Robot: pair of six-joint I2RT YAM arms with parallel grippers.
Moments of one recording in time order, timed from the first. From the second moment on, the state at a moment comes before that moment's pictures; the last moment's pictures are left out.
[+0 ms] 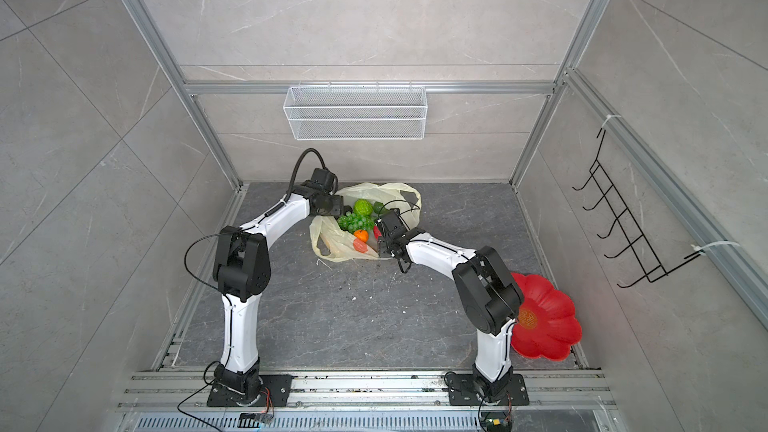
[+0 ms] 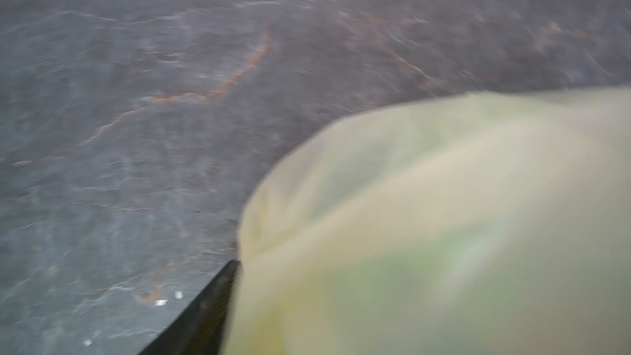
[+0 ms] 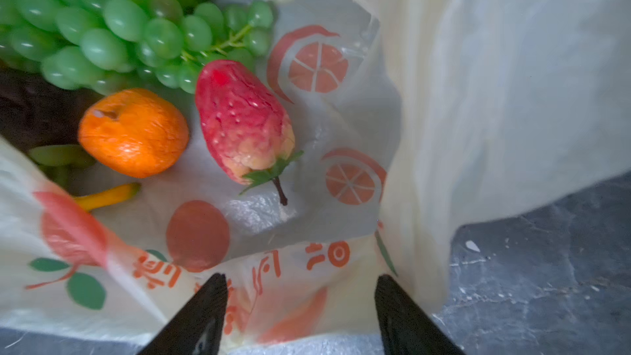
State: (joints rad) left arm -0.39 2.16 1.84 -0.65 -0.15 -0.28; right arm 0.62 1.87 1.29 -0.41 0.24 0.45
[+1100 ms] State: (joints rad) left arm -0.43 1.98 1.47 -0.72 -0.31 -0.47; right arm 0.48 2.22 1.88 -0.53 0.21 0.34
